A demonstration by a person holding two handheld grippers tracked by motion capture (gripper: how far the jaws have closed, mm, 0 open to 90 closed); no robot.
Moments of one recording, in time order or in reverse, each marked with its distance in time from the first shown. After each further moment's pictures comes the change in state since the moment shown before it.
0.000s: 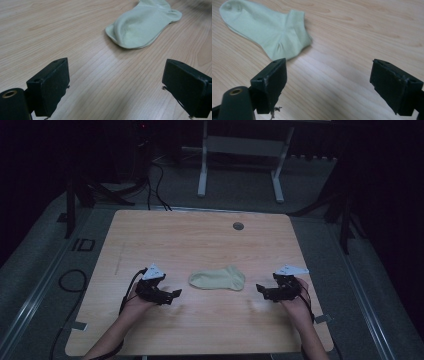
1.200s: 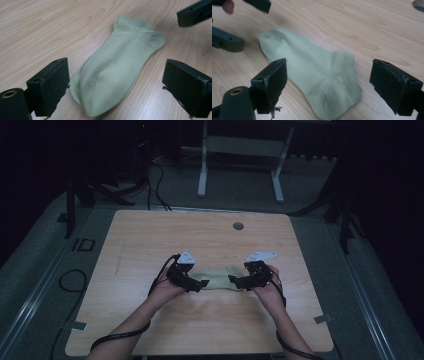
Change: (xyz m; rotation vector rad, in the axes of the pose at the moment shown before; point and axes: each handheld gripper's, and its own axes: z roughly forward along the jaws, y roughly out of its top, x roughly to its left) left arm -0.033 0.070 0.060 0.060 -0.092 0.091; right arm 0.053 0.066 0.045 0.013 0.134 -0.066
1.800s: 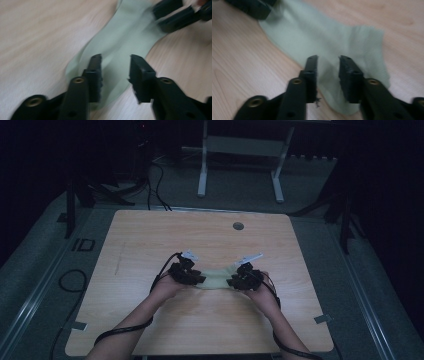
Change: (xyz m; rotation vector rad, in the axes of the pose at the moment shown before) left arm 0.011 0.010 0.012 0.123 -0.067 -0.061; right arm 0.009 -0.002 0.027 0.183 0.032 0.002
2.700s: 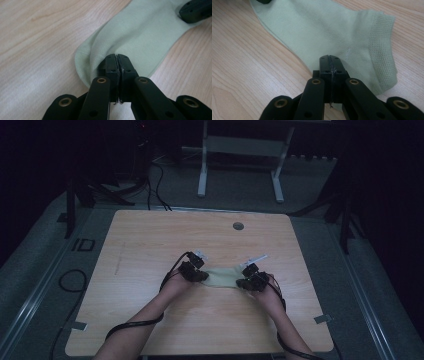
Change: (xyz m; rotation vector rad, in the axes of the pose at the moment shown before) left arm 0.000 0.010 0.036 0.131 0.081 0.004; right arm -0.016 -0.016 0.003 0.095 -0.031 0.038
